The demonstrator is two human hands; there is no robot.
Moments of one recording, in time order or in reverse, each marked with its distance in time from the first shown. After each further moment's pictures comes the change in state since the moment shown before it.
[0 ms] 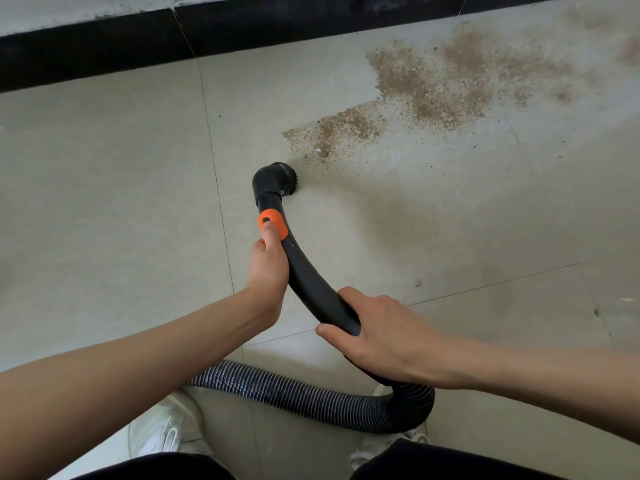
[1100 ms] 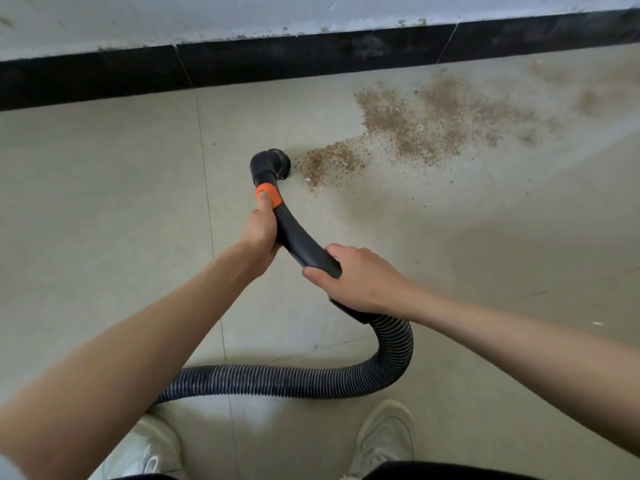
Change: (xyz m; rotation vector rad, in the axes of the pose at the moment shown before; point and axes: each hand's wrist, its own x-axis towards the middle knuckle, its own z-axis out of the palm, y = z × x) left_hand 0.040 0.072 0.033 -0.124 -0.112 -0.006; right_hand 0.062 0.000 -0.056 -0.073 0.114 0.012
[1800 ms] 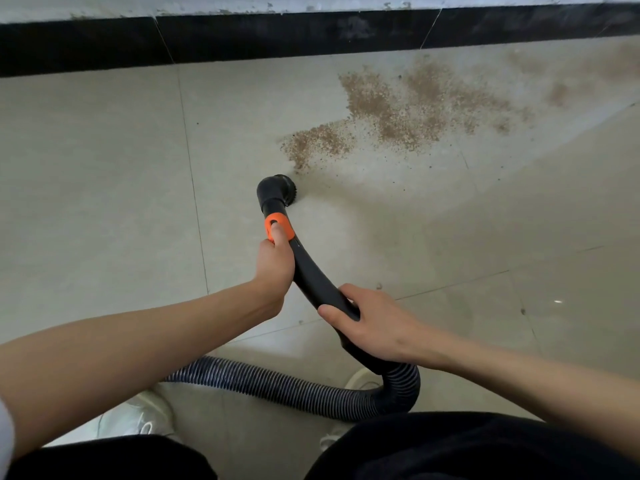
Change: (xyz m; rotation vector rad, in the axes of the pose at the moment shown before) left_hand -0.051 -0.065 0.000 0.214 0.029 -0.023; right_hand -0.082 0.017 0.021 0.170 -0.101 0.056
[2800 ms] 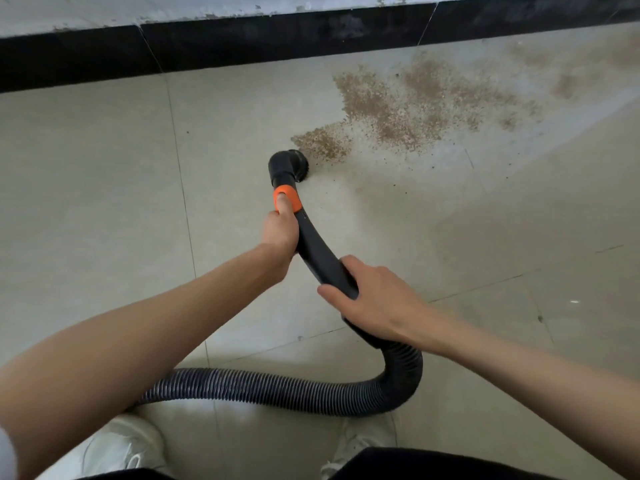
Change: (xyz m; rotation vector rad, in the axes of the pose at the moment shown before) left_hand 0.039 0.043 0.032 -0.020 -0.038 0.018; right_hand 0.032 0.006 -0.021 -0.100 0.127 0.017
